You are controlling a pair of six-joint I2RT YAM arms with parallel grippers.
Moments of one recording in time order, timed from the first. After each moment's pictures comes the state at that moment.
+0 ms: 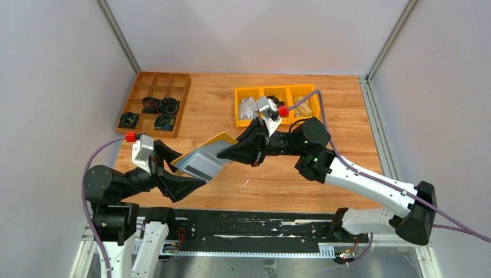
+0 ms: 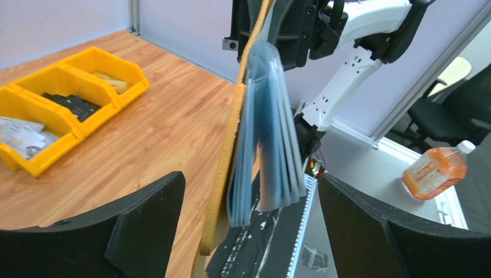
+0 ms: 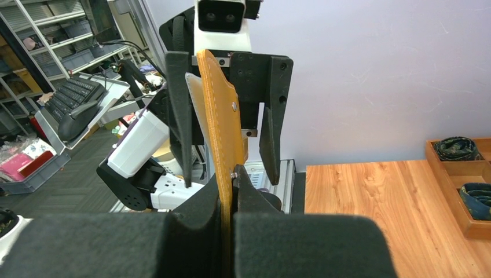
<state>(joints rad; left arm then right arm) -0.01 0.36 0.93 -0.37 1.17 -0.51 1.02 1.19 1.06 0.55 -0.65 0.48</state>
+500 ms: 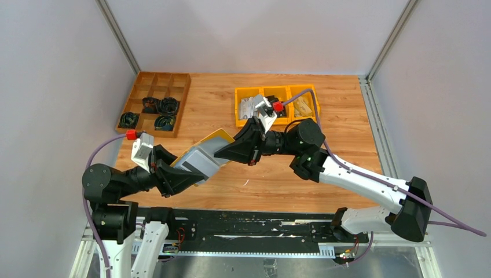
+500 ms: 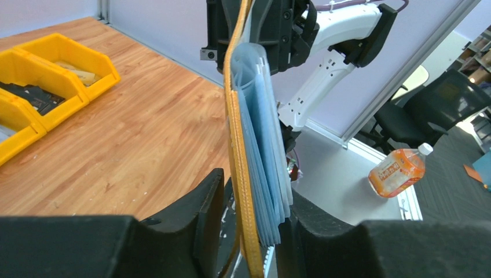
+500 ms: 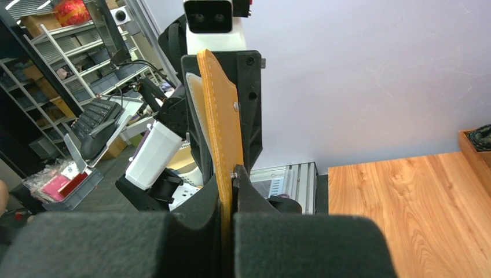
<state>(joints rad) -0.01 0.38 0.94 -0.33 1.21 -0.58 1.02 1.23 1.04 0.65 -0.64 0.62</state>
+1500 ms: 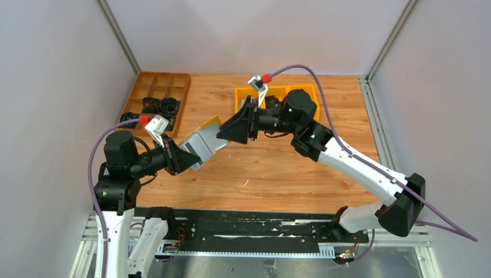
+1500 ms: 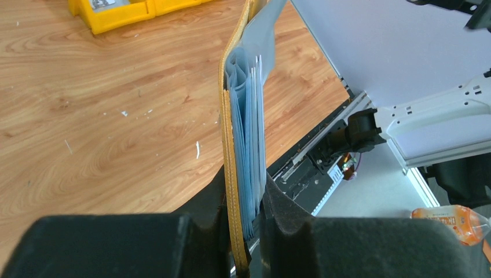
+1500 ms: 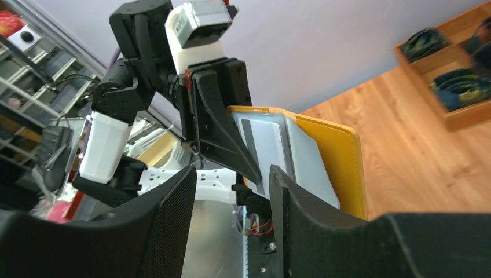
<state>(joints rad) -0.01 0.61 1.03 -0.85 0.86 -0.26 0.85 1.31 1.28 0.16 -0.63 0.62</state>
